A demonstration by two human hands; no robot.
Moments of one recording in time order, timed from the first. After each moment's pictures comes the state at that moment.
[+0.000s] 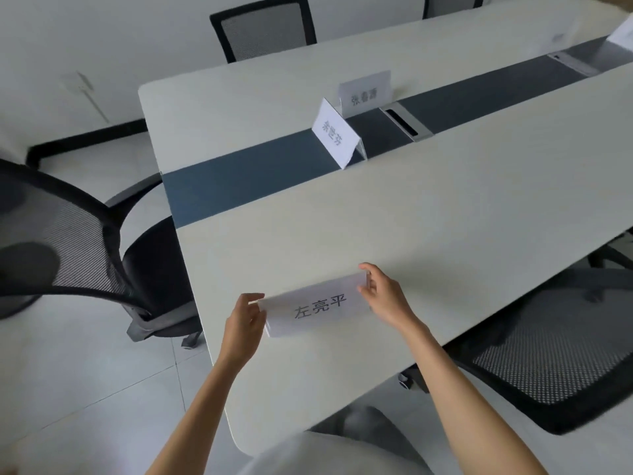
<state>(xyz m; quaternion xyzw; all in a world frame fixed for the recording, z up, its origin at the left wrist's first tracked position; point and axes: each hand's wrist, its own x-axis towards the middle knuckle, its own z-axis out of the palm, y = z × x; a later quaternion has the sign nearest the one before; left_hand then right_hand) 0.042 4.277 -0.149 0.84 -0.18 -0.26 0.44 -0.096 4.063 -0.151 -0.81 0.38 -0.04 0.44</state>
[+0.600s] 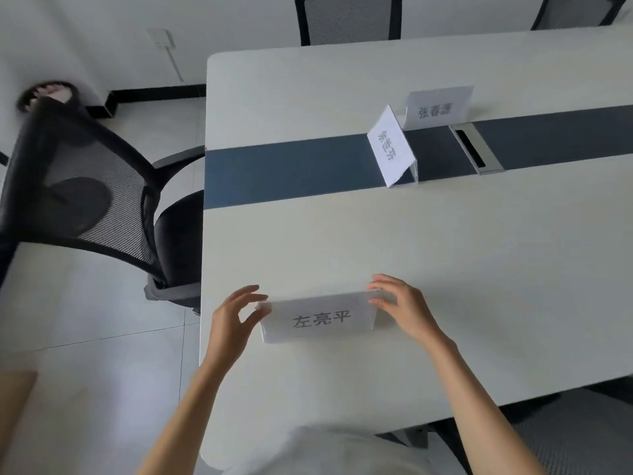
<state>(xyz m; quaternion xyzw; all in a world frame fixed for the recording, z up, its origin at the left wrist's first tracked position) 0.057 4.257 -0.145 0.88 -0.14 -0.15 0.42 -0.058 3.980 -0.156 -0.88 0.21 0.01 0.42</state>
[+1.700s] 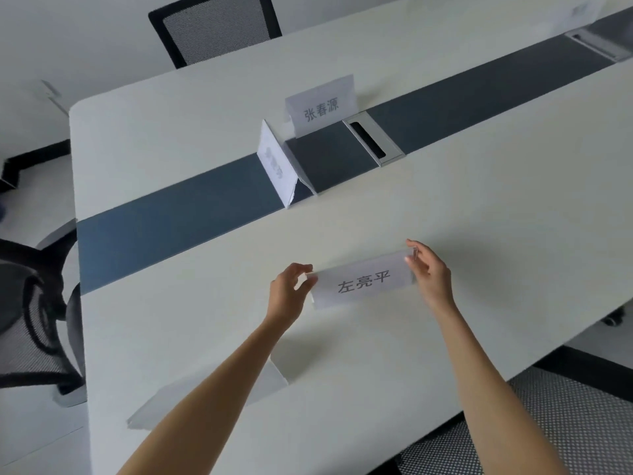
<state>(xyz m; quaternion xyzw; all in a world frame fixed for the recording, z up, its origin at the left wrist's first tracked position) 0.052 3.955 -0.166 0.82 -0.20 -0.30 0.45 -0.110 3.765 -0.191 -0.72 0.43 -0.23 0.50</state>
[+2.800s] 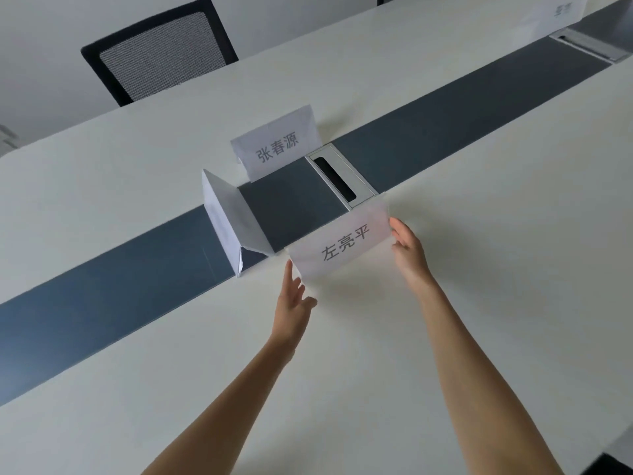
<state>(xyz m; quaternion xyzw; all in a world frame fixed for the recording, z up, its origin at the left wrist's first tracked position) 0.081 3.799 -0.180 0.73 -0.11 -0.40 0.54 -0.005 3.587 -0.241 -0.65 0.46 -0.19 0.58</state>
